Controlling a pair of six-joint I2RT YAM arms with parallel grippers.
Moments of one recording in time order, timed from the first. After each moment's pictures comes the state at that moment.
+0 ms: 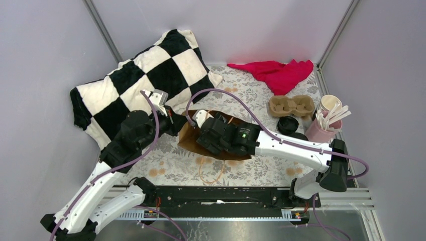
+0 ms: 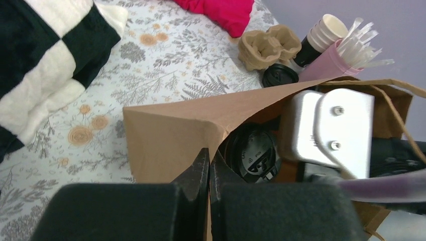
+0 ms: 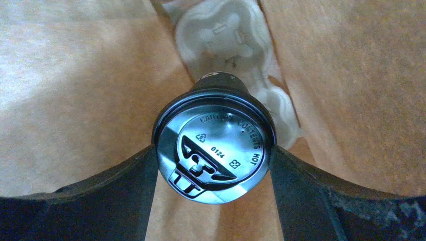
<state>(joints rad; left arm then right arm) -0.62 0.73 0.96 -0.44 0.08 -0.37 1.21 1.52 1.40 -0.80 0.47 0.04</state>
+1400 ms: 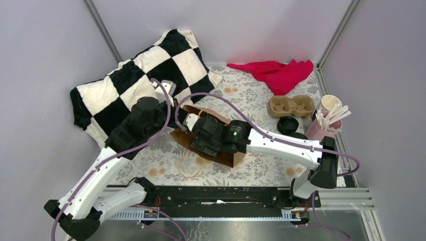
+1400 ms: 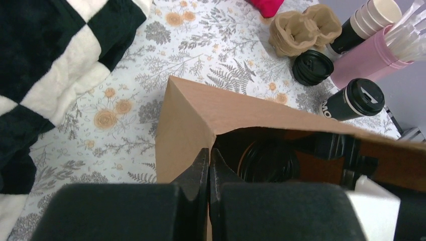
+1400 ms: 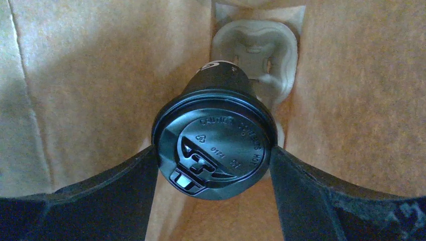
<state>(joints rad) -0.62 0.89 1.10 -0.59 0.00 -0.34 1.24 1.63 1.55 -0.91 0.41 -0.03</state>
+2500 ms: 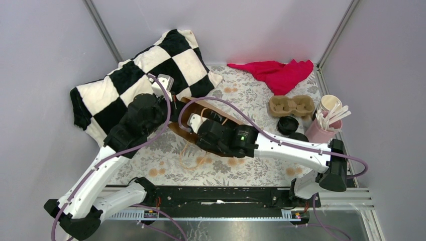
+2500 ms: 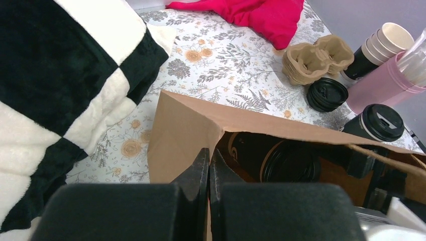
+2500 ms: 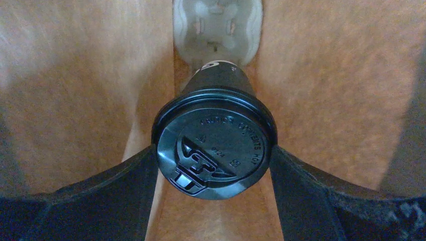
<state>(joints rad) -0.62 0.91 1.15 -0.52 -0.08 -0.26 1.25 1.53 1.43 -0.78 0.58 -0.19</state>
